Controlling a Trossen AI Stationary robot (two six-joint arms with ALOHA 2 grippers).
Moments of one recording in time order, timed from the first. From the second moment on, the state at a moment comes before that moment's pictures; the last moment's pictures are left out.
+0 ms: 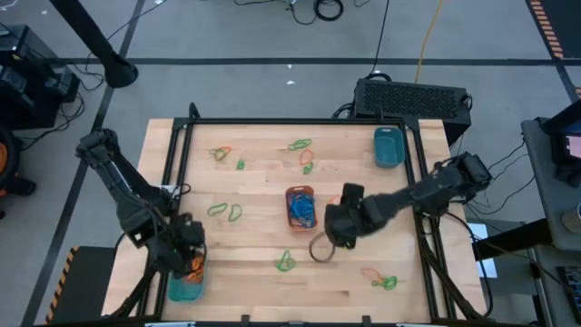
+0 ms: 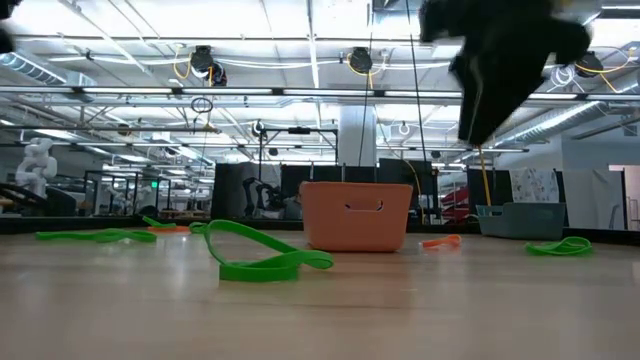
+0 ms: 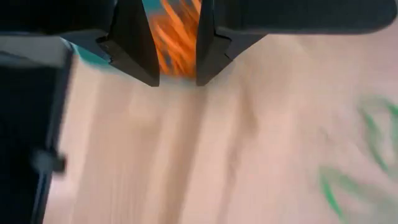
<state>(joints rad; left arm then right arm) -0.93 1.11 0.86 -0.94 -0.20 -1.15 0.37 1.63 1.26 -1.04 0.40 0.51</state>
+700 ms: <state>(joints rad) -0.45 1.03 0.62 -0.10 -0.24 -0.08 -0.07 1.47 0.61 -0.23 0.17 0.30</state>
